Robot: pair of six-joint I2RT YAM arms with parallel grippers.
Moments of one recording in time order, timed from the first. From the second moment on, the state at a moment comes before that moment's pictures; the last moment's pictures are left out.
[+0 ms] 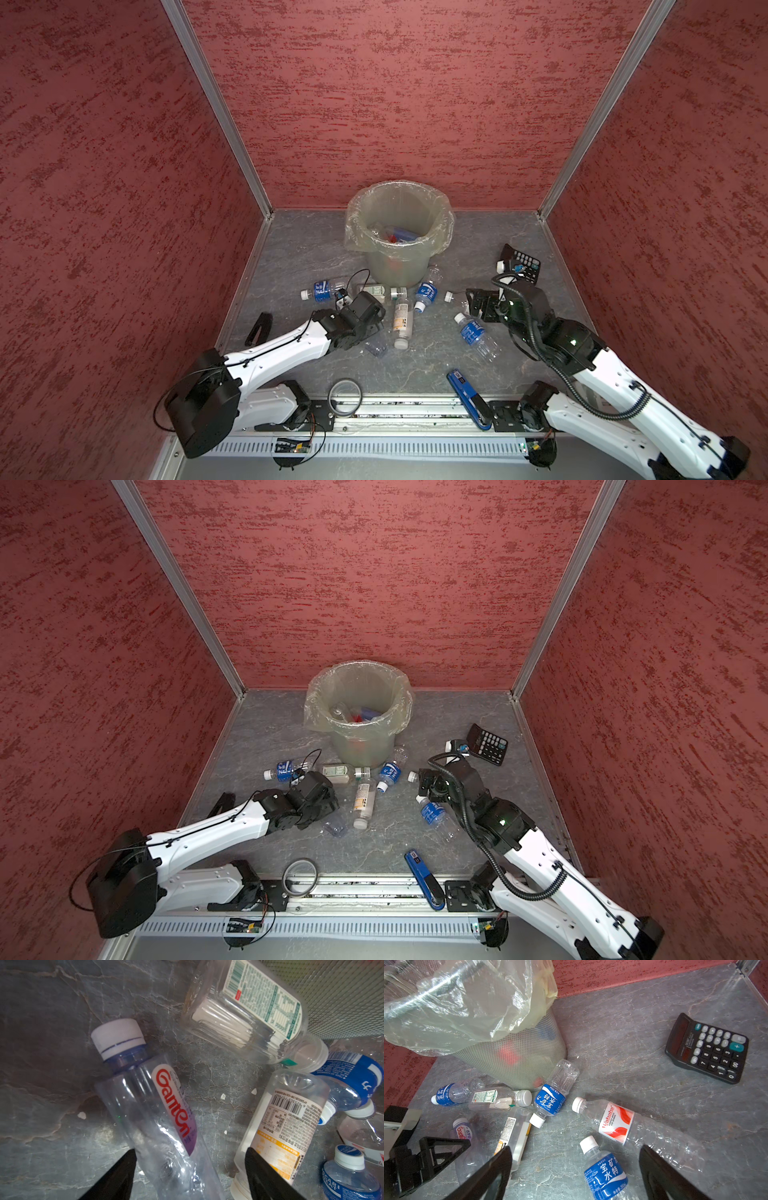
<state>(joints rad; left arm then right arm) -0.79 1.22 0.68 -0.58 -0.20 -1.22 0.69 0.77 0.83 -0.67 0.32 0.57</state>
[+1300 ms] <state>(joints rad) -0.71 1.32 0.60 -0.46 -0.10 -1.26 0.69 0.78 0.79 -0.67 0.27 0.59</state>
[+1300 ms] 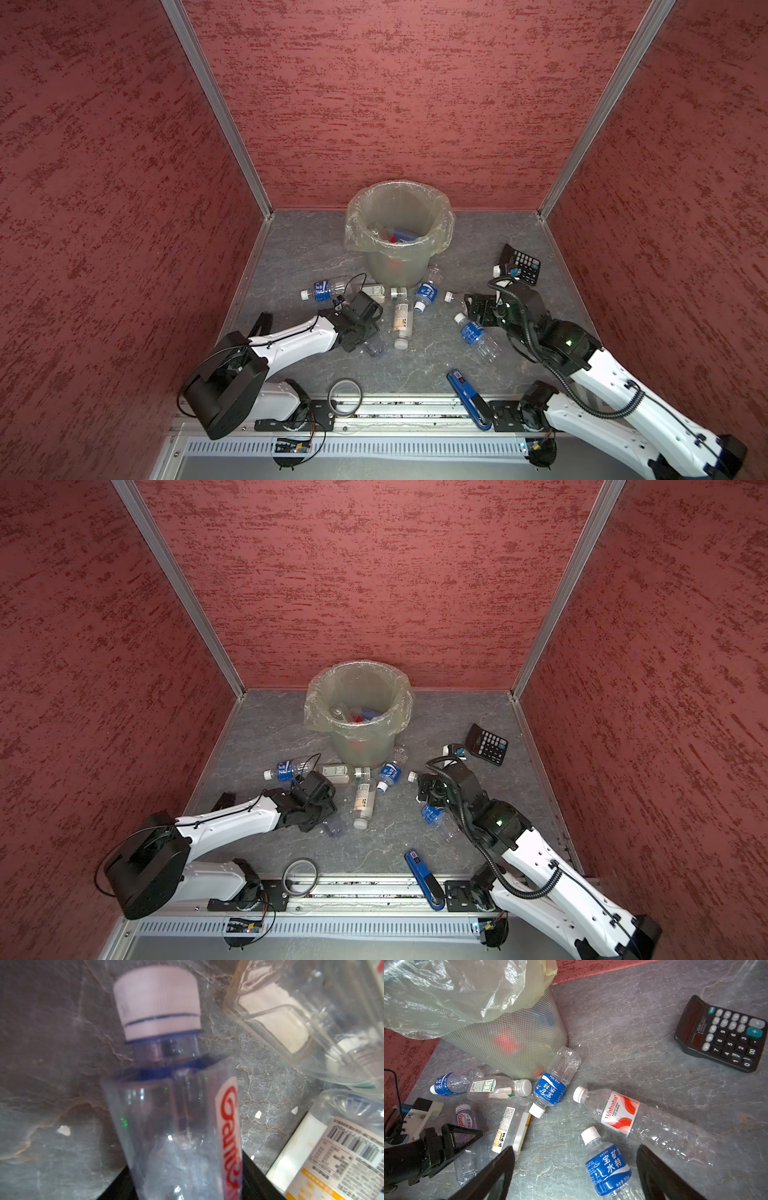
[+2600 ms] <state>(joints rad) -1.07 0.60 0.78 -0.52 -0.59 -0.59 0.69 0.76 0.74 -0.63 0.22 0.61</state>
